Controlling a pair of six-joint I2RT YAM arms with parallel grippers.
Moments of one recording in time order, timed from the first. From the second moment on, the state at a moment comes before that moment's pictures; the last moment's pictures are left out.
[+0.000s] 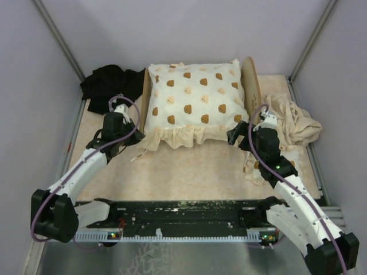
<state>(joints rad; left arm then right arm) -0.27 1.17 0.77 -0.25 0.07 -0.49 0.35 0.75 0.61 -0.23 0.13 0.52</state>
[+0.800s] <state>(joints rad) -0.28 1.05 0.66 -0.37 0.02 -0.66 0.35 0.75 0.59 -0.22 0.12 0.50</state>
